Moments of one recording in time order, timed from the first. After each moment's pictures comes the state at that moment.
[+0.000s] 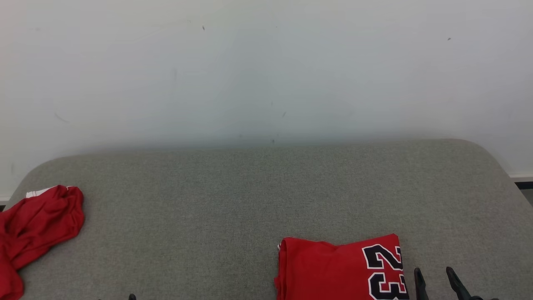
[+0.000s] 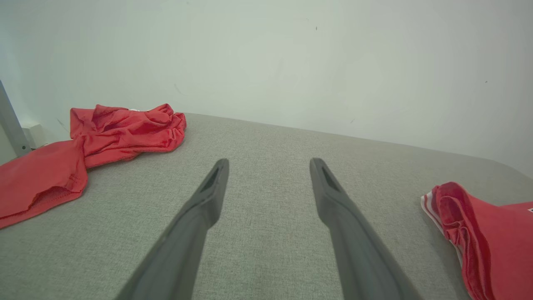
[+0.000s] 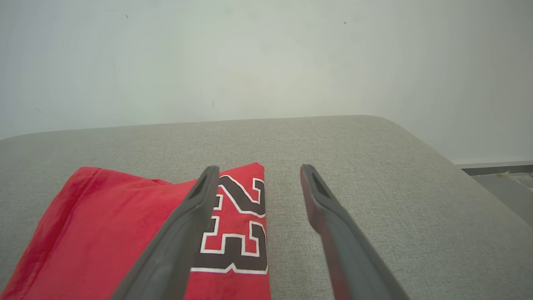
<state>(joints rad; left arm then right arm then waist) 0.25 0.07 0.08 0.09 -0.24 -0.12 -0.26 0.18 -0.06 -0.10 0.15 0.08 0.13 -0.17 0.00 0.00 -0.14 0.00</state>
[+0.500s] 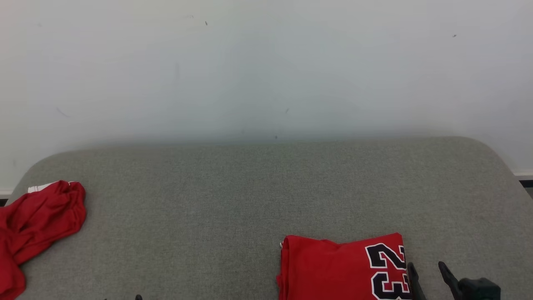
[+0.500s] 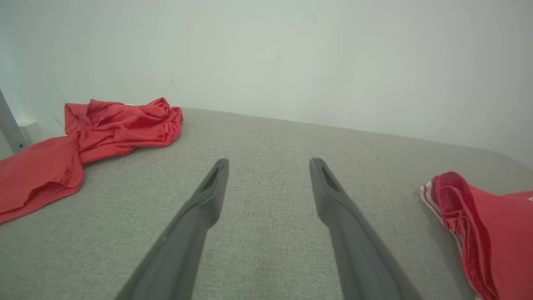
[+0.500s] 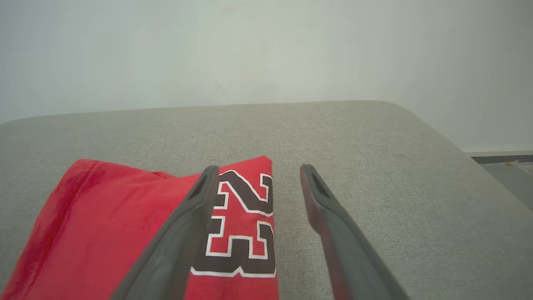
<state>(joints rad) 0.24 0.07 0.06 0.10 -0.22 -0.13 -0.26 0.14 -0.06 -0.10 0.14 0.07 0.13 -0.04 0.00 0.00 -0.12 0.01</state>
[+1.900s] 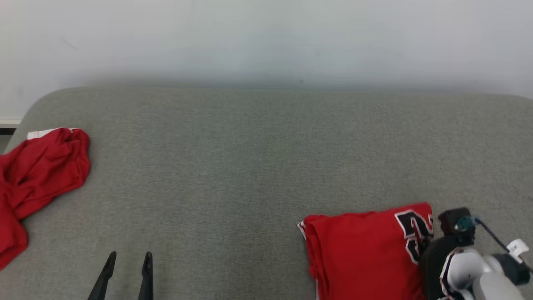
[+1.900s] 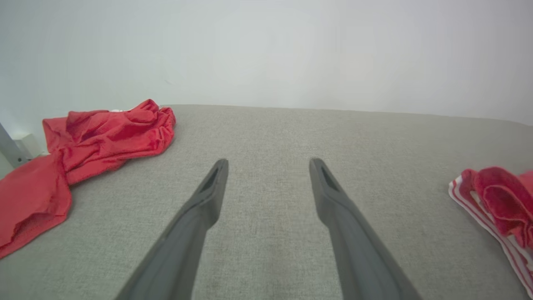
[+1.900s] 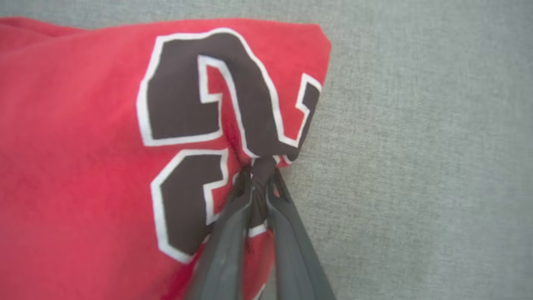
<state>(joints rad) 0.15 0.15 -0.02 0.01 -0.21 -0.11 -0.21 -0.18 -0.25 0.02 0.37 0.16 0.13 0.58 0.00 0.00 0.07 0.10</state>
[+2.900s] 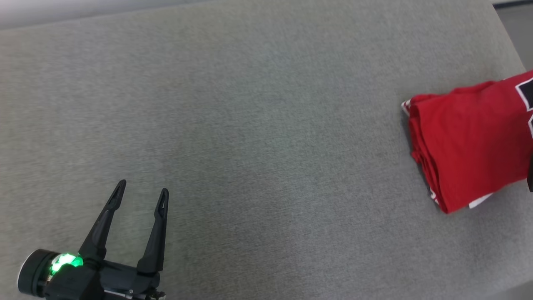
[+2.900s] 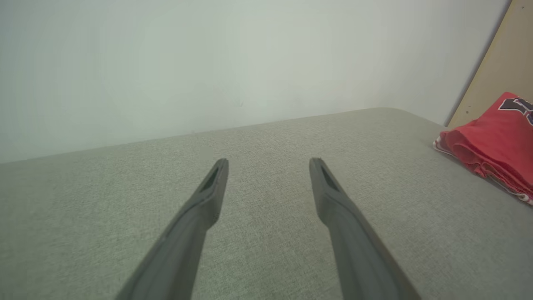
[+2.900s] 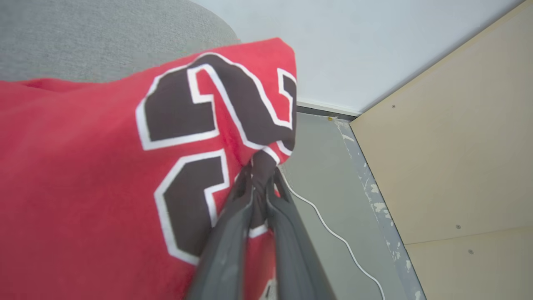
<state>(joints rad) -0.02 0.23 -0.12 -0.24 -0.19 -0.12 -0.17 -0.61 -0.54 -0.13 0.66 -0.03 0.13 0.11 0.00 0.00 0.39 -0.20</state>
